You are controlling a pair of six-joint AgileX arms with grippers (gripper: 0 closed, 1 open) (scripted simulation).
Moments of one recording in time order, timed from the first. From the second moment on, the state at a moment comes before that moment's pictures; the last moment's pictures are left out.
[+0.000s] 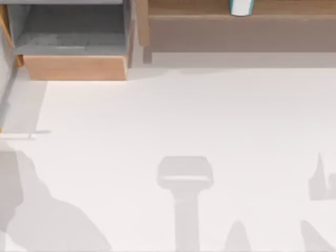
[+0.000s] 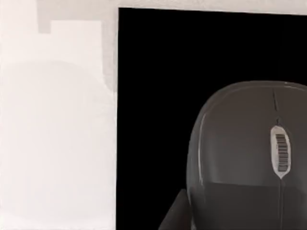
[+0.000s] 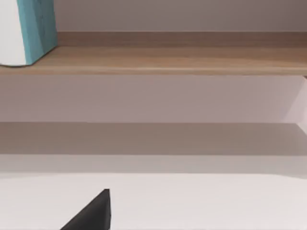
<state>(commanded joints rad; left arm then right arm) 0.47 1.77 1.14 -0.82 0.04 0.46 0.00 0.00 0.00 0.00 0.00 0.00</state>
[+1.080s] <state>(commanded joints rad) 0.47 1.75 1.12 -0.79 0.04 0.46 0.00 0.00 0.00 0.00 0.00 0.00</state>
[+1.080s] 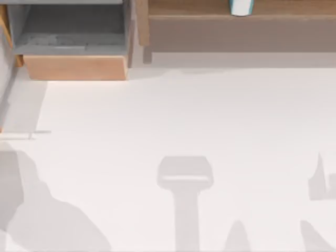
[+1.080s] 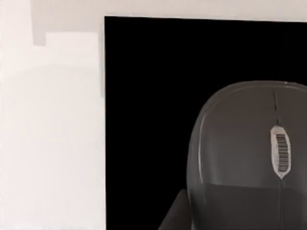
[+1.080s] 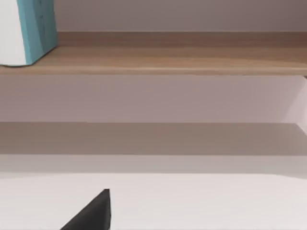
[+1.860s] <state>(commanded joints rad) 0.47 1.72 1.14 -0.76 0.04 0.45 0.00 0.00 0.00 0.00 0.00 0.00</state>
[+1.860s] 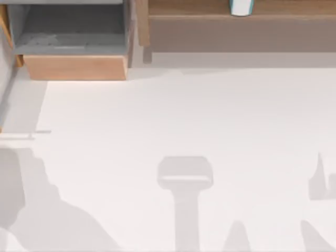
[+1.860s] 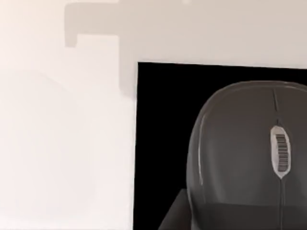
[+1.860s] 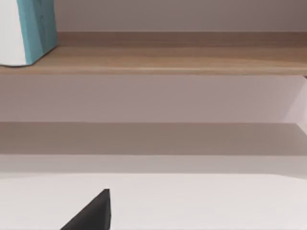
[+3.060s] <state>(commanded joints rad) 0.46 1.80 1.08 -0.76 0.04 0.46 0.00 0.00 0.00 0.00 0.00 0.00</state>
